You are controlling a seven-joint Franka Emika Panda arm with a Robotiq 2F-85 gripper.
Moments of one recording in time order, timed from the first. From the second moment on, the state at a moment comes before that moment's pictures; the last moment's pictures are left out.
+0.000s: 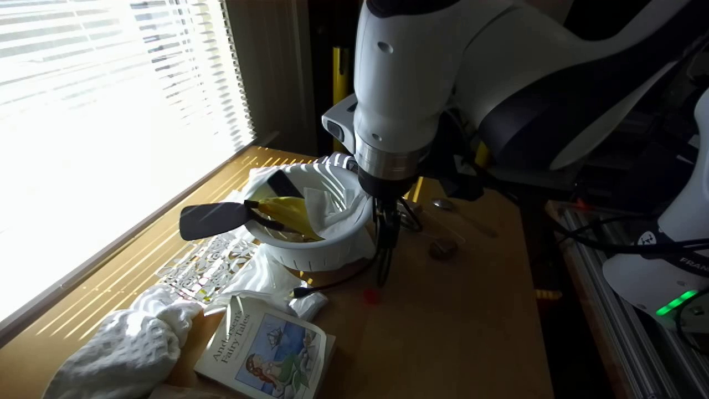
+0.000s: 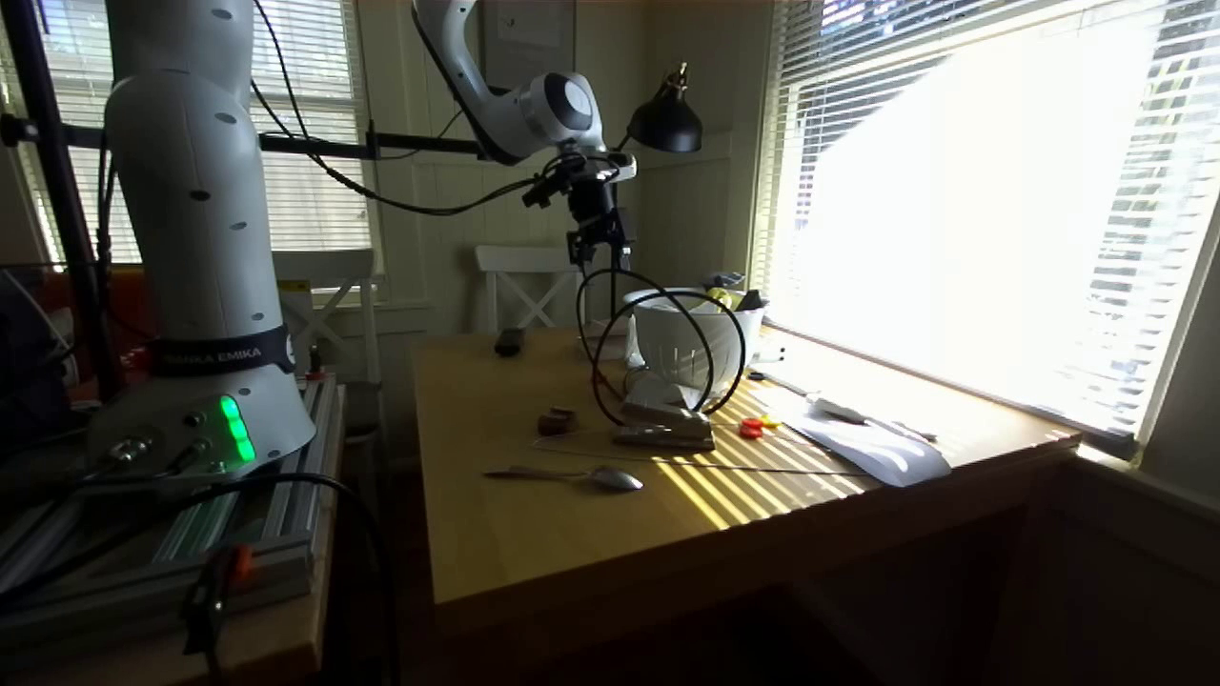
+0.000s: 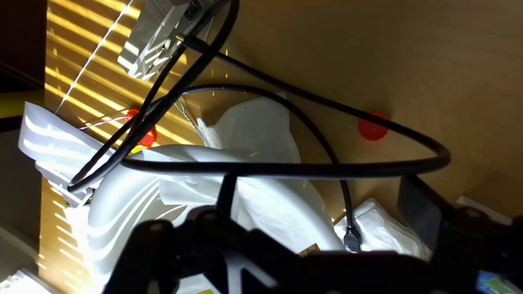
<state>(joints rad) 0.25 0.14 0.09 -2.21 -0.50 2.27 0.39</state>
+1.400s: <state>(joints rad) 0.33 0.20 0.22 -2.23 -0.52 2.43 0.28</state>
